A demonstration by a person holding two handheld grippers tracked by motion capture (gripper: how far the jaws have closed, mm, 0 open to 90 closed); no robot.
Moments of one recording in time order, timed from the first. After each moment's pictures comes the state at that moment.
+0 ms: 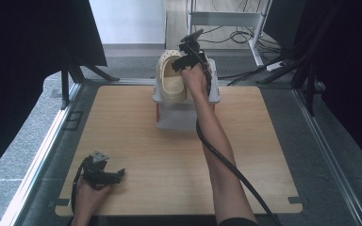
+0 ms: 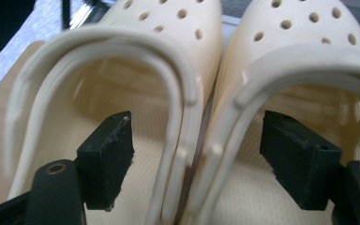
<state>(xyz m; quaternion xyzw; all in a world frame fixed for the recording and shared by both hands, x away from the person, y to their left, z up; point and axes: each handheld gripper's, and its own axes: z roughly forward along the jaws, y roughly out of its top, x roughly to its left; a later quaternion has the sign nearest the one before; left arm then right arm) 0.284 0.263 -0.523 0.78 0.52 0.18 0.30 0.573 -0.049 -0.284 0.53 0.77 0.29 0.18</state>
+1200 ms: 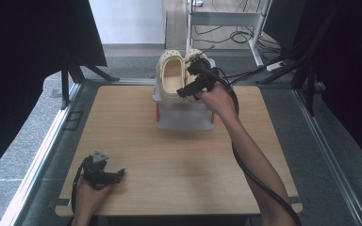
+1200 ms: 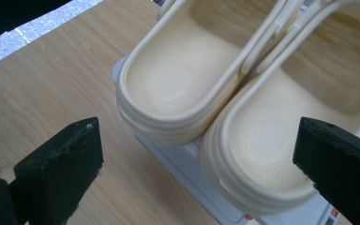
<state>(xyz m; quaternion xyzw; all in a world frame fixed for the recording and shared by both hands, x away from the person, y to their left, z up) 0.284 0.263 -0.523 0.78 0.52 0.18 0.30 0.468 -0.086 -0.268 0.35 0.86 0.32 0.17</state>
